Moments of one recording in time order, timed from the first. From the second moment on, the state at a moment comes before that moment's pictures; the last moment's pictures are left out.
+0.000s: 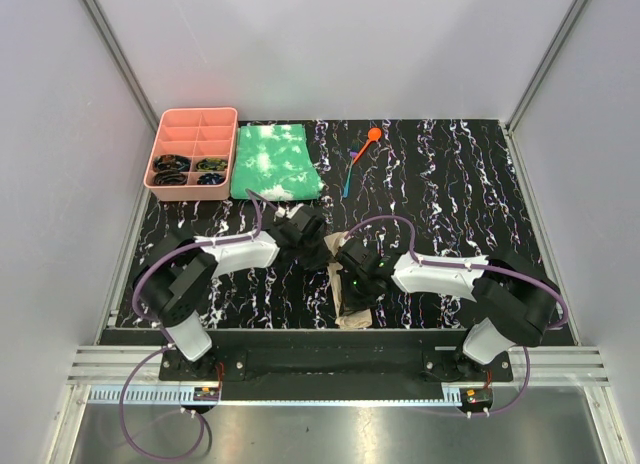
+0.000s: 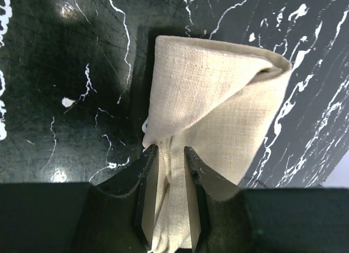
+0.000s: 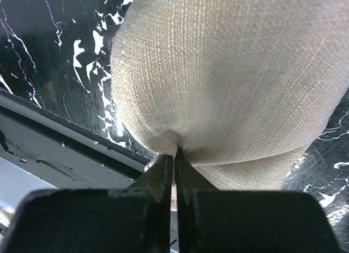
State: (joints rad) left arm -0.76 1.68 0.90 -0.18 0.02 -1.18; right arm 0.96 1.57 0.80 -0.38 -0.17 0.83
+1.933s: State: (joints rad) left arm -0.70 1.69 1.01 -0.27 -0.02 -0.86; right arm 0.95 1.49 0.75 -0.31 -0.23 0.86
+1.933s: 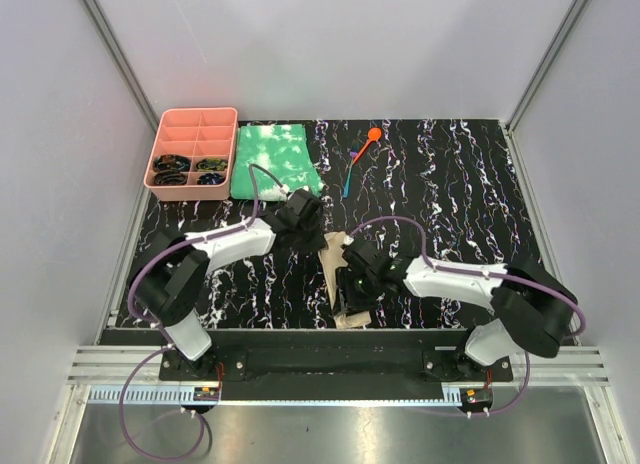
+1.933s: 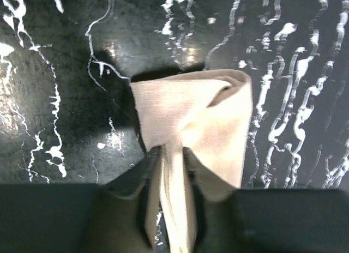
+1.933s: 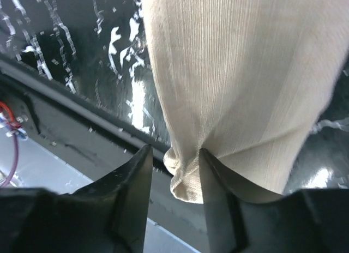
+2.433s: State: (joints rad) left arm -0.71 1.59 1.04 -0.23 0.11 -0.80; right arm 0.89 1.44 0.75 -0.36 -0.26 0.83
